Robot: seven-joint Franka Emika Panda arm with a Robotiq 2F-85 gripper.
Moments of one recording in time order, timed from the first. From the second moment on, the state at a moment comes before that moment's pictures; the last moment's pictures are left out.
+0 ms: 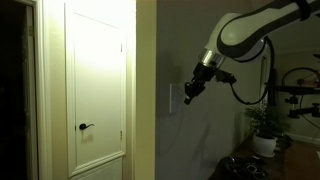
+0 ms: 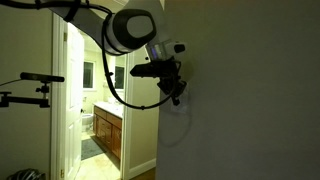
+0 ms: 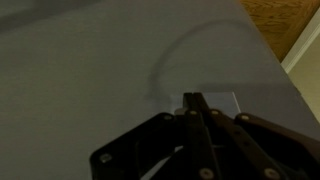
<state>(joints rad) -0.01 -0.03 -0.02 -1.96 0.06 2.46 -0.05</state>
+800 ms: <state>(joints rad) -0.01 -0.01 -0.02 -1.96 0.10 2.56 -0.03</state>
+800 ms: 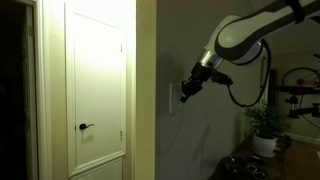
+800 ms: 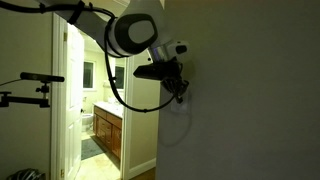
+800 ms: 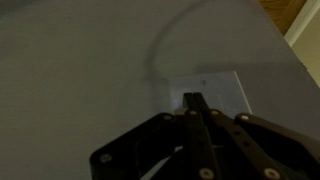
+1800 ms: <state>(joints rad) -0.01 0.00 -0.01 -1.95 0.13 2.58 -0.03</state>
